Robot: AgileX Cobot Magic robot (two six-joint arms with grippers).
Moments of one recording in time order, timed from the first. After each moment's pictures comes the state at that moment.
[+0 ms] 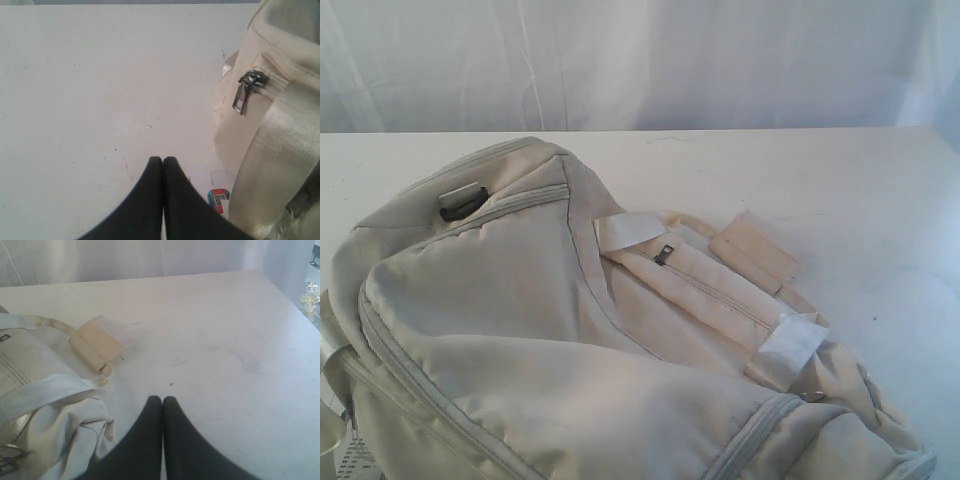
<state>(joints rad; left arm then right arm) 0.14 0.00 0.02 0.02 0.40 -0.04 -0.10 0.01 0.00 0.01 0.35 0.06</state>
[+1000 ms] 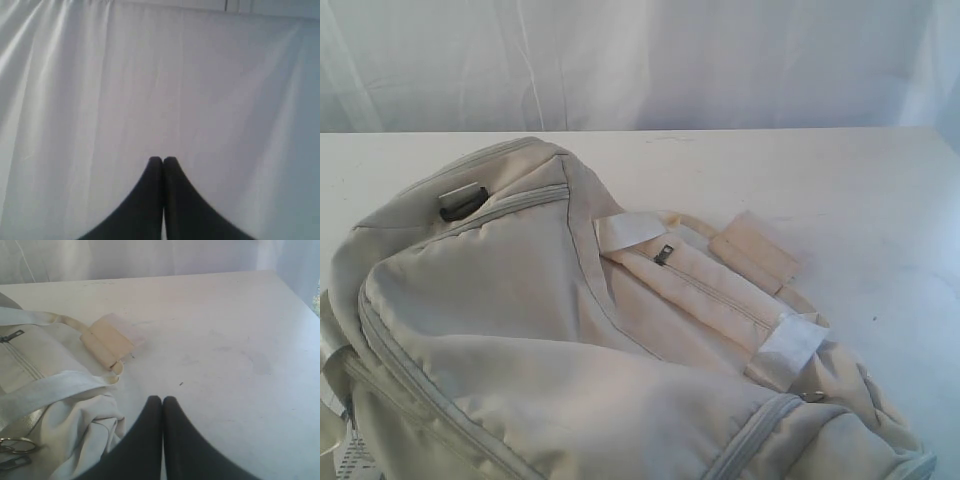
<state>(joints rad) 0.09 0.11 -0.22 -0.18 -0.38 0.01 -0.06 0.01 0.00 0.01 0.35 0.06</state>
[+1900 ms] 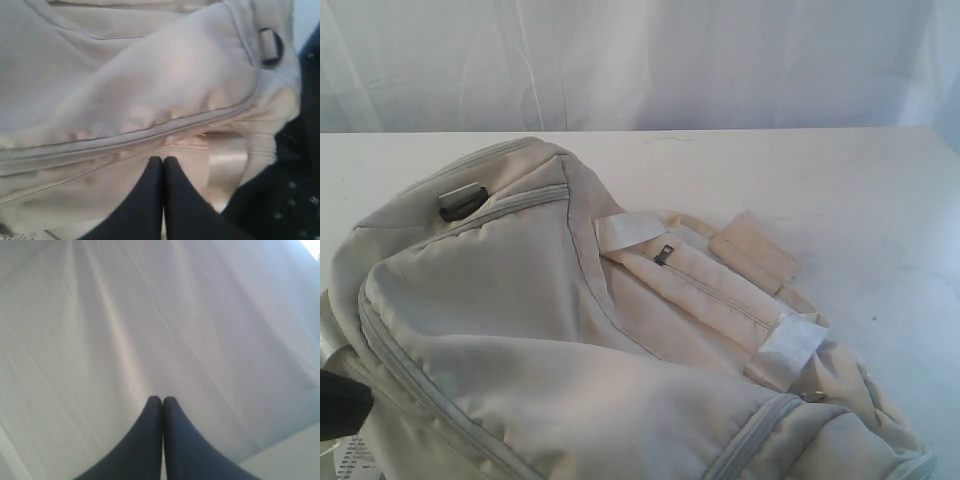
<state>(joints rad) -0.31 0.67 -0.67 -0.58 1.03 0.61 -0.06 0.01 0.00 0.18 -0.35 0.40</state>
